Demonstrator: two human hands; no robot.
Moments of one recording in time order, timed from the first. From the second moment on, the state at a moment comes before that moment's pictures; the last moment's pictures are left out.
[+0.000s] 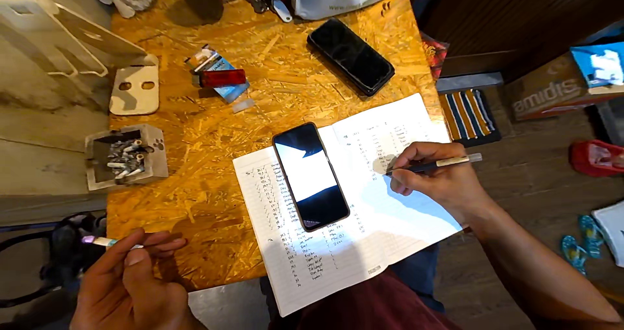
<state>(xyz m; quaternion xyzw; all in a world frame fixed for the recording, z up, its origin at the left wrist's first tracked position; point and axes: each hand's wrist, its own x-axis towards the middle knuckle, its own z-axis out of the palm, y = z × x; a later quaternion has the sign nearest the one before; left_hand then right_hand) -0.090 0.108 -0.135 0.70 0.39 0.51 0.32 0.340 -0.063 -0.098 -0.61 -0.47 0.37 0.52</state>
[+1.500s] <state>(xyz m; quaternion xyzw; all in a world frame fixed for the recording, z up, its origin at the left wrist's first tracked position) -0.097 0.104 -0.143 0.63 0.43 0.58 0.30 0.355 -0.065 -0.100 -0.61 -0.47 0.38 0.51</state>
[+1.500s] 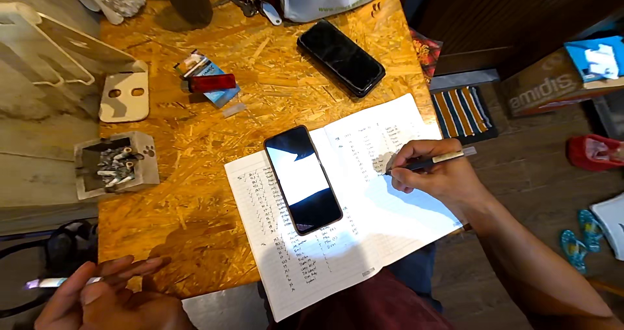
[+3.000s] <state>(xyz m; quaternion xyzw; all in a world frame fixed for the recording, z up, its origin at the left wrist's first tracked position) -0.102 0.102 -0.145 0.64 0.40 0.58 0.30 0.331 -0.064 -0.094 -0.60 -0.50 0.37 0.50</state>
